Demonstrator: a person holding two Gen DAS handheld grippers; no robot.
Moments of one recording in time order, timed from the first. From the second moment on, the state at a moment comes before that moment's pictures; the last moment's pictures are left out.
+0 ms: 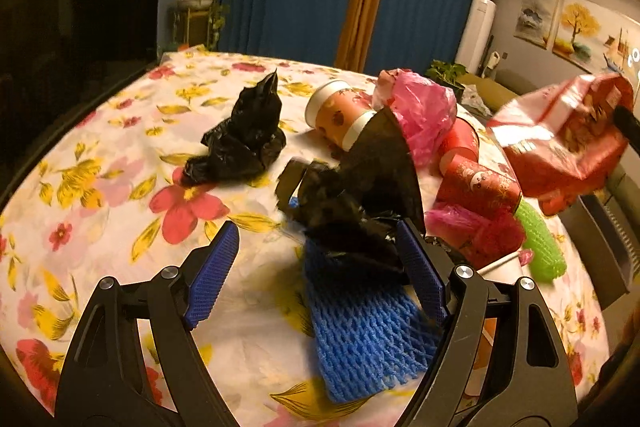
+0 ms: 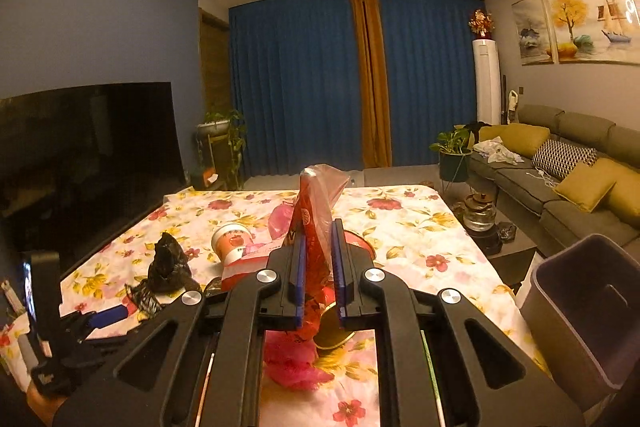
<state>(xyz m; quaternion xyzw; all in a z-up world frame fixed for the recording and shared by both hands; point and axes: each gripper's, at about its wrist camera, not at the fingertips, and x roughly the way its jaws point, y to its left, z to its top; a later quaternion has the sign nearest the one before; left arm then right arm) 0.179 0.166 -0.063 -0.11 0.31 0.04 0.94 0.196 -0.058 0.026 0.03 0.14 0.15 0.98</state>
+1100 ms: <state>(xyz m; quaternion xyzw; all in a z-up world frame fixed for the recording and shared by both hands) 0.135 0.125 0.027 -0.14 0.18 0.02 0.97 0.153 -0.122 0.033 0.04 0.12 0.11 0.99</state>
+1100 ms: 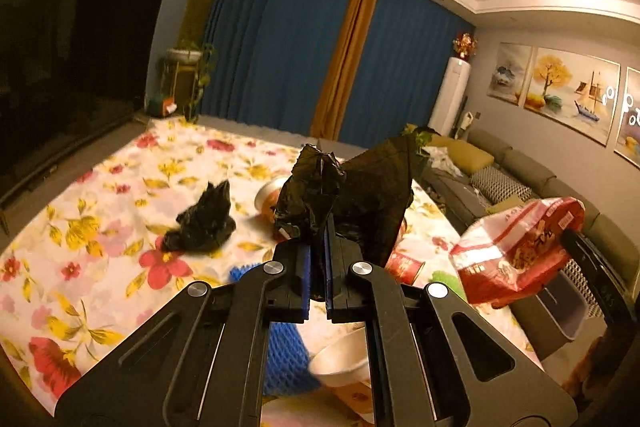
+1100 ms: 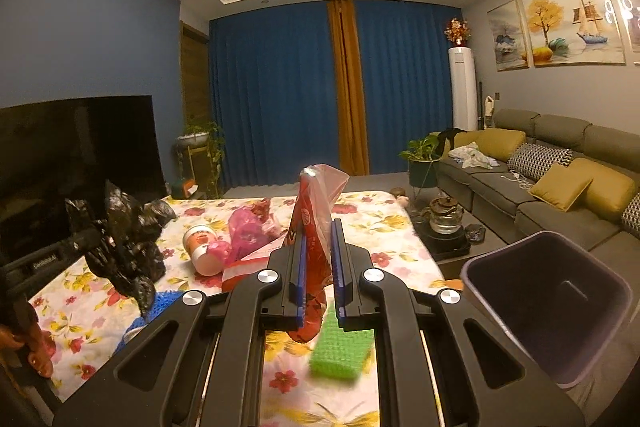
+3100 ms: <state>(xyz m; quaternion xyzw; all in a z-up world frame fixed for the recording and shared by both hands) 0.212 -0.202 0.008 -0.03 0.19 -0.25 0.95 0.126 -0.322 0.012 0.05 0.09 -0.11 0.99</state>
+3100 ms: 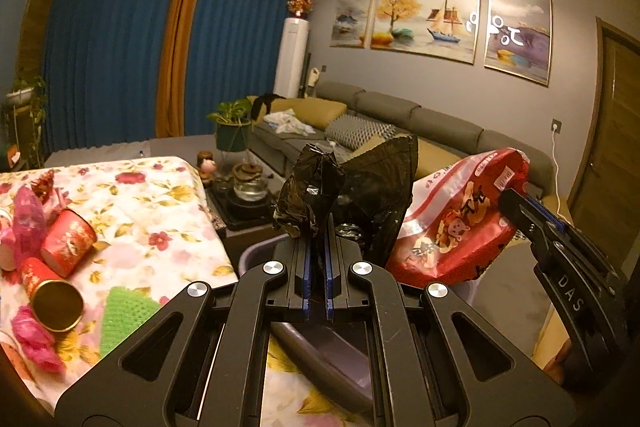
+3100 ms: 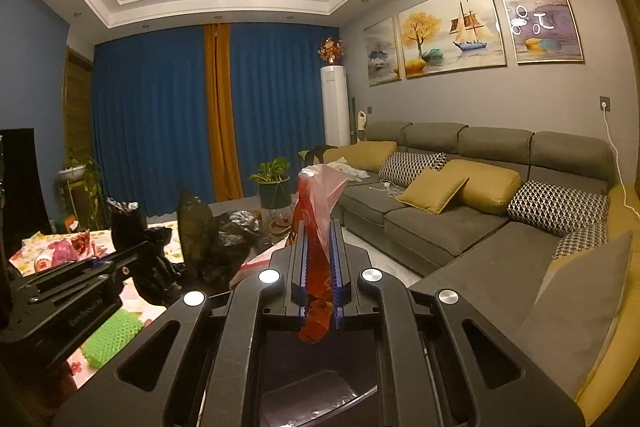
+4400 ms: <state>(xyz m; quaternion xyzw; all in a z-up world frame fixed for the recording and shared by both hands) 0.175 -0.114 -0.006 -0.03 0.20 -0.10 0.97 0.119 -0.304 0.008 0.06 0.11 -0.08 0.99</state>
